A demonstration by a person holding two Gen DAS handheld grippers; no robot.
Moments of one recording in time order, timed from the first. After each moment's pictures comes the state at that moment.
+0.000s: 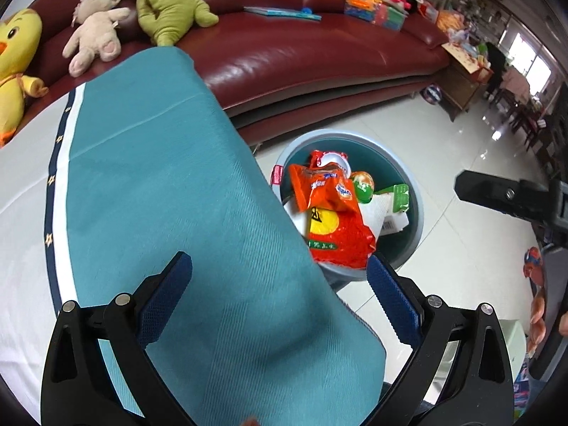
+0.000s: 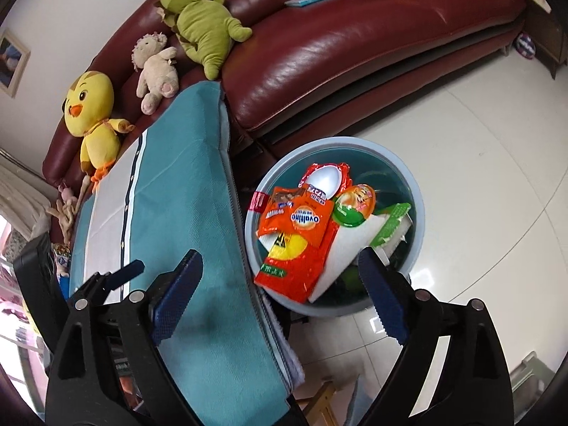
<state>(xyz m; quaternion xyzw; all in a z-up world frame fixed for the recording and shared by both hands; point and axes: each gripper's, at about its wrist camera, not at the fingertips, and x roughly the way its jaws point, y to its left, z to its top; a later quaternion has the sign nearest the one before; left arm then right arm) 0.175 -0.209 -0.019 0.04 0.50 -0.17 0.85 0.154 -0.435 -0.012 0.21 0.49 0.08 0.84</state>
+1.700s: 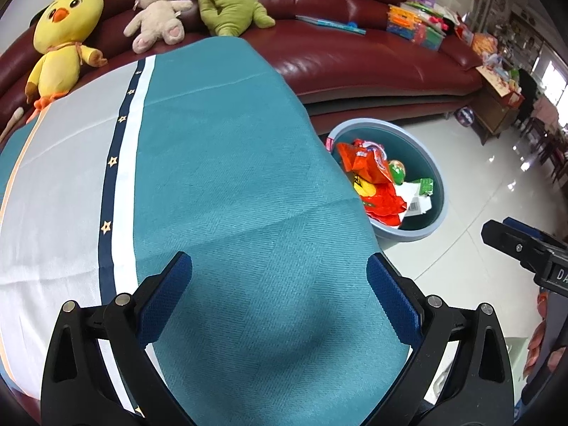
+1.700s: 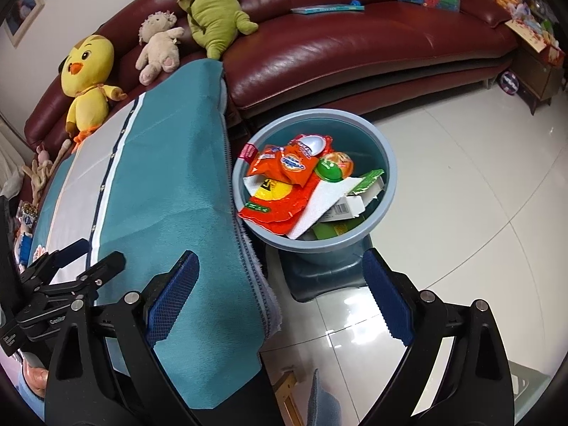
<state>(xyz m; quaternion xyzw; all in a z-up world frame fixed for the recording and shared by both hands) 0.108 -0.157 -0.020 0.02 0.49 -0.08 0.87 0.080 -0.400 -0.024 0.13 0.48 0.05 0.87</state>
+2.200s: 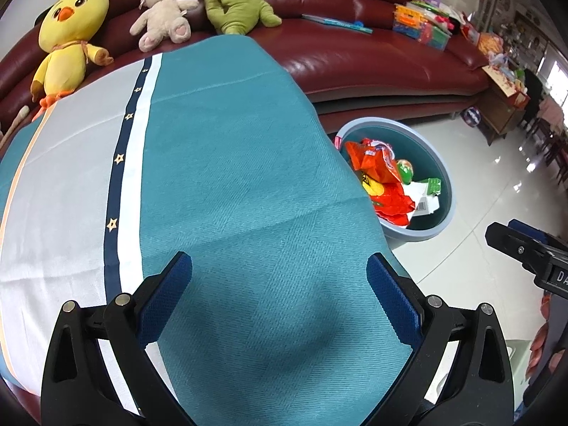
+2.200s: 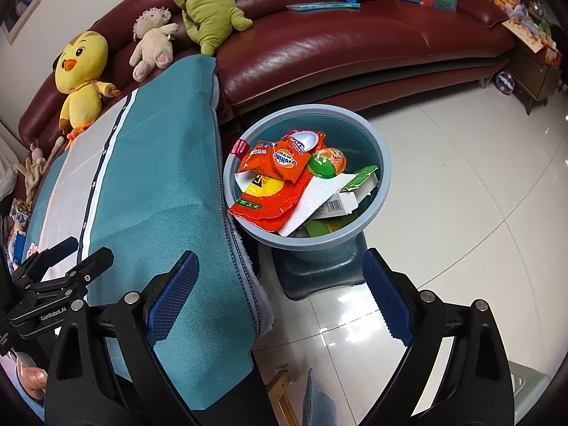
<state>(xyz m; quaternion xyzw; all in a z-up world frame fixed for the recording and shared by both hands) 0.109 -0.155 -0.024 0.02 0.49 -0.07 0.87 0.081 -0.400 -0.029 0.12 0.49 0.04 0.86</state>
